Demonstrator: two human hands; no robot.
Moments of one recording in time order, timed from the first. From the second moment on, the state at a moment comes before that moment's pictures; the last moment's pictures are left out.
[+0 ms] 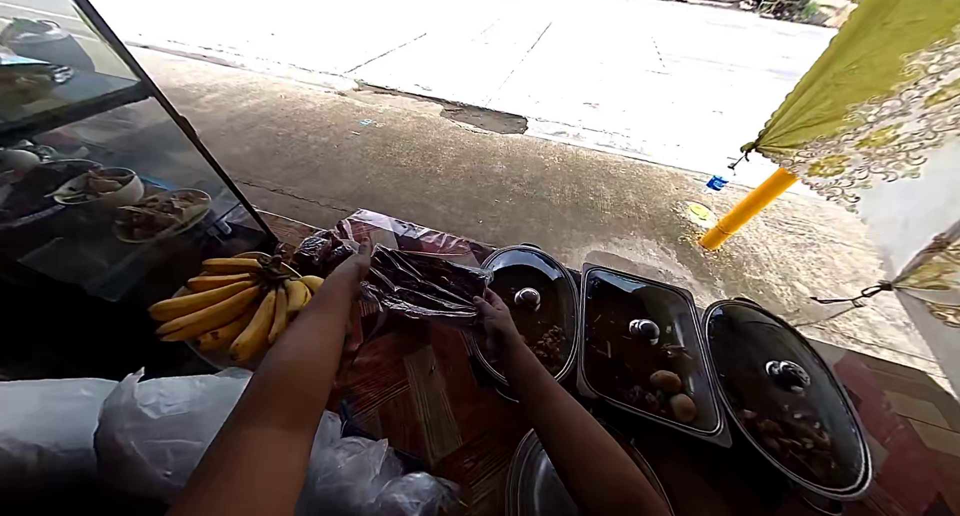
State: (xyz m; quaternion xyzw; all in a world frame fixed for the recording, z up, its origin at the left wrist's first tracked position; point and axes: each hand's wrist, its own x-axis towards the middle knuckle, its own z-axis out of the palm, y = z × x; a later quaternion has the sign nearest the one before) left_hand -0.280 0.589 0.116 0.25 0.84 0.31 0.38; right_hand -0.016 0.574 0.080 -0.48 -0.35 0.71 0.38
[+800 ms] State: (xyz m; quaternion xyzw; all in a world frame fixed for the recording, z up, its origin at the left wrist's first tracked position) left_hand -0.305 0.634 0.074 0.27 0.90 0.16 0.29; right_hand -0.046 0.583 0.062 -0.53 -0.42 0.68 0.28
